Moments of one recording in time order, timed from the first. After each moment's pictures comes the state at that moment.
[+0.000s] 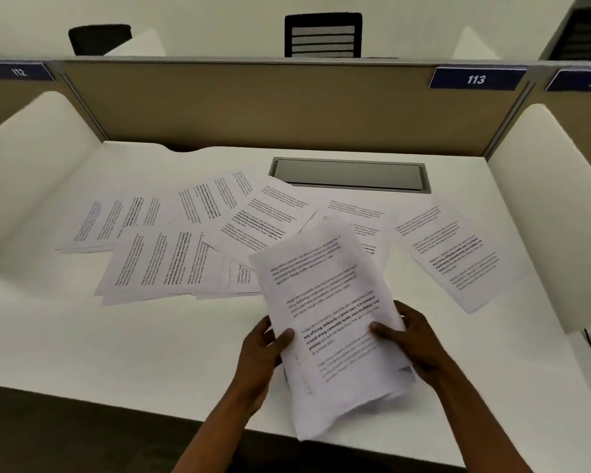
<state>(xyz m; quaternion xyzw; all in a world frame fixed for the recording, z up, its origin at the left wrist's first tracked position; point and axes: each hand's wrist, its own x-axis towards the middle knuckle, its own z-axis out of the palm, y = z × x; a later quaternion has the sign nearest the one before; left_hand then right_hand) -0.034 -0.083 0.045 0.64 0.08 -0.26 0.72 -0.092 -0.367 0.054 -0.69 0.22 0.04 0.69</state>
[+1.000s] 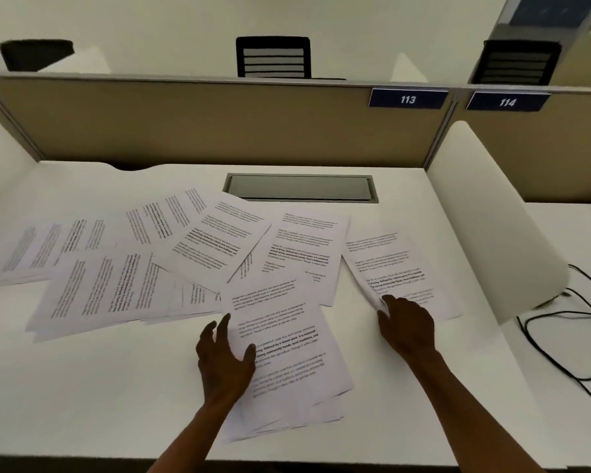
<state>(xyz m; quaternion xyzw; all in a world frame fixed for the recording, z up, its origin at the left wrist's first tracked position) -0.019 -0.116 0.016 0.92 0.02 -0.06 0.39 -0.087 -0.452 0.018 -0.96 0.26 -0.04 0.05</state>
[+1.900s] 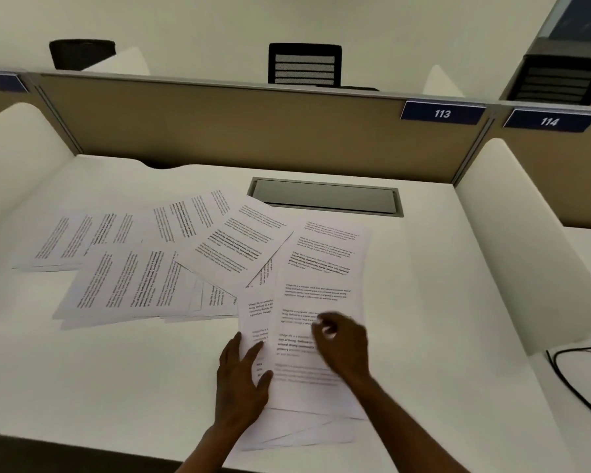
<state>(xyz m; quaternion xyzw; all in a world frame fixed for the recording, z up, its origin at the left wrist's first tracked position) -0.036 -0.101 0.000 0.93 -0.05 -0.09 0.35 -0.038 -0.310 0.035 -0.87 0.24 -0.13 0.41</state>
